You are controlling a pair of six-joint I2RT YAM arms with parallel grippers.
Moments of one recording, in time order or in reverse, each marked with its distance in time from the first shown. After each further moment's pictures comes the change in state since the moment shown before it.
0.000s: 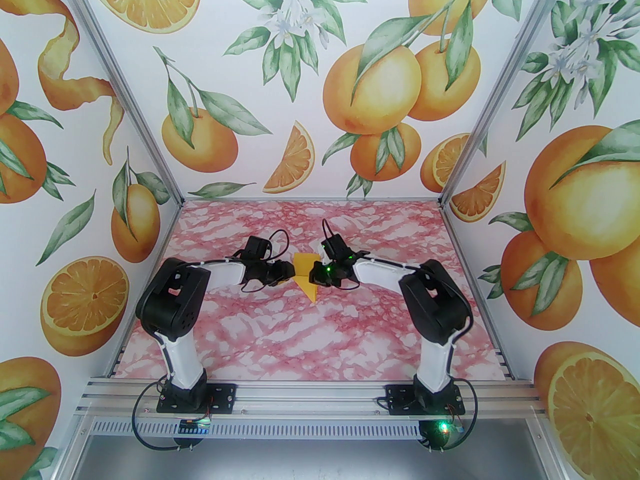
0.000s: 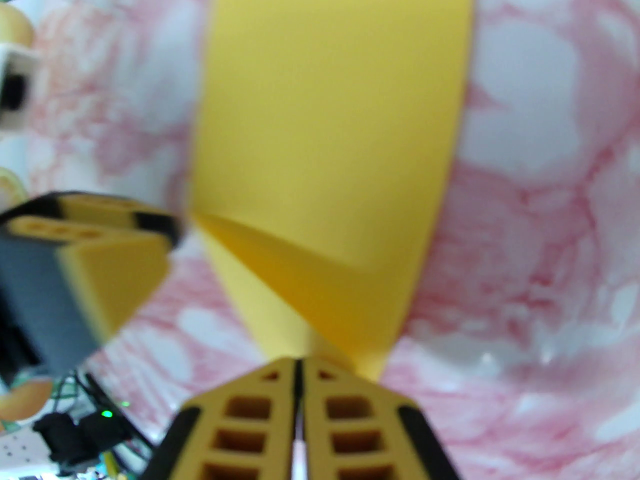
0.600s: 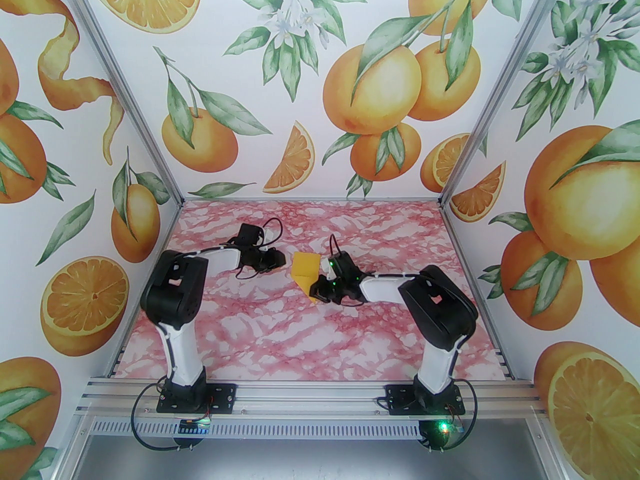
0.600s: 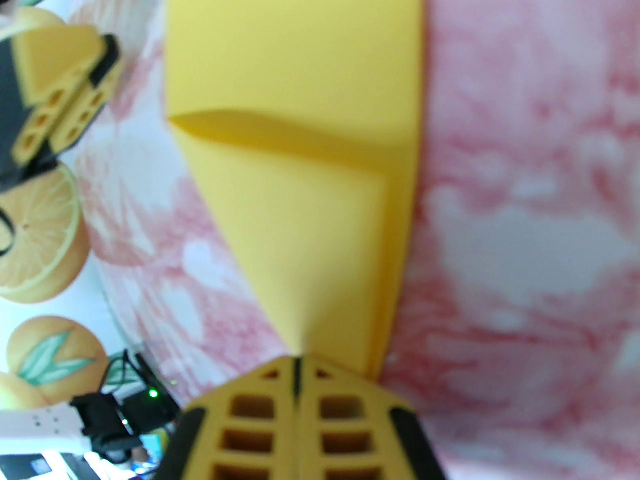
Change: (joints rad) left arm 0.094 0.037 0.161 -0.131 -0.001 0.135; right arm 0.008 -0.097 -0.200 0.238 -0.134 0.178
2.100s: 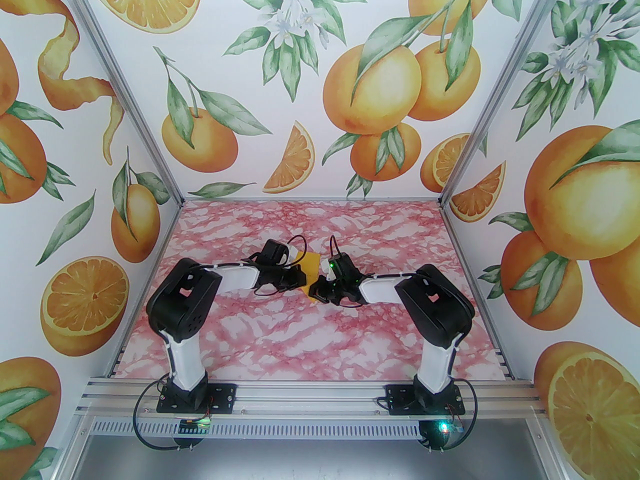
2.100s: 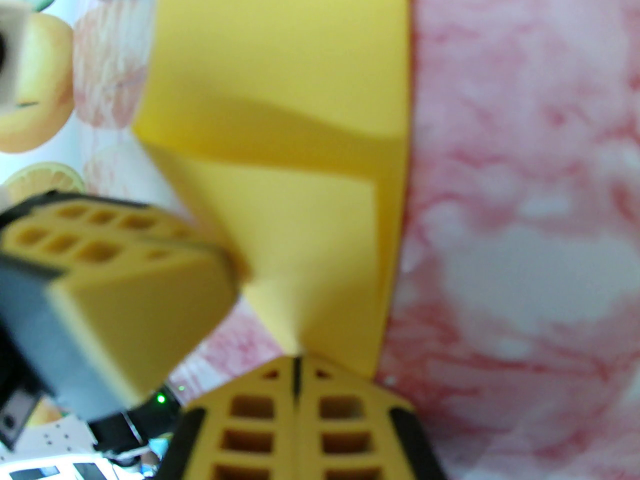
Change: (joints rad) left arm -0.224 0.011 -0.124 0.121 -0.005 -0.132; right arm -0.001 0.041 -0.103 0.189 -0.041 0.082
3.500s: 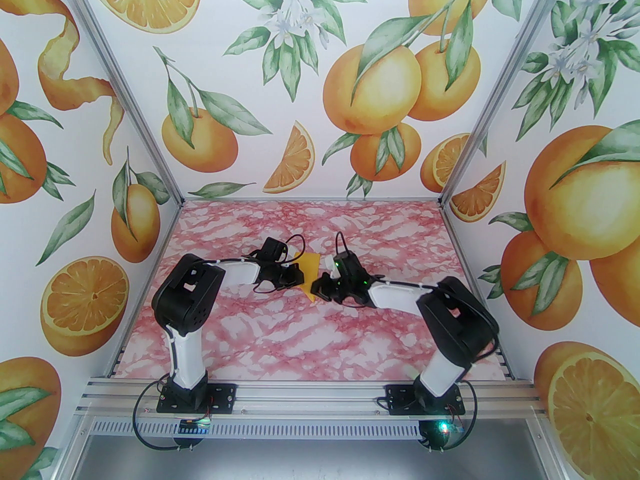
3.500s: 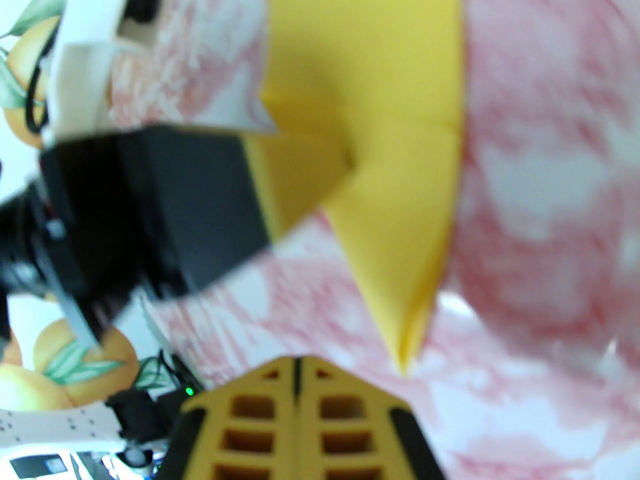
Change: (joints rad) left arm 0.025 0.038 0.053 -0.061 -0.012 0.042; right arm 0.007 -0.111 -0.011 -0.013 0.008 0.048
